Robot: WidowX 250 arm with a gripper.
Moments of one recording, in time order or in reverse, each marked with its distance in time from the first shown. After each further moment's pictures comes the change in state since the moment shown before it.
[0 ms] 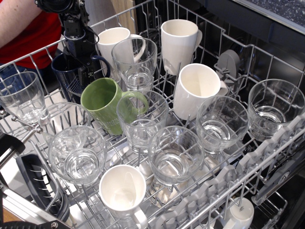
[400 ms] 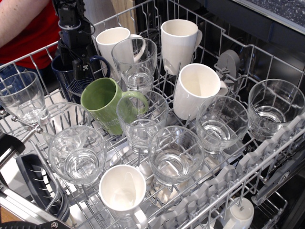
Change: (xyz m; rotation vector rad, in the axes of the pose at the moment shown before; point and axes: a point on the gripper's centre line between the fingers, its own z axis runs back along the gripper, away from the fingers) arm -0.009 -0.009 0.029 -0.029 0.029 -0.011
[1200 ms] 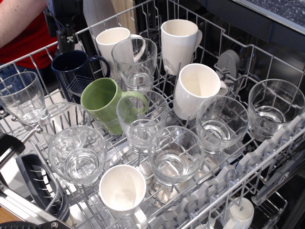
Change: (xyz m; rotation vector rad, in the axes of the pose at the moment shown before) arm -0.011 0.008 0.062 0.017 0.023 -0.095
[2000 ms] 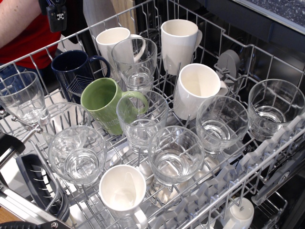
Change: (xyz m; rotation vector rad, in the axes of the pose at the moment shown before) arm -0.011 0.008 0.056 0.046 -0.026 -0.040
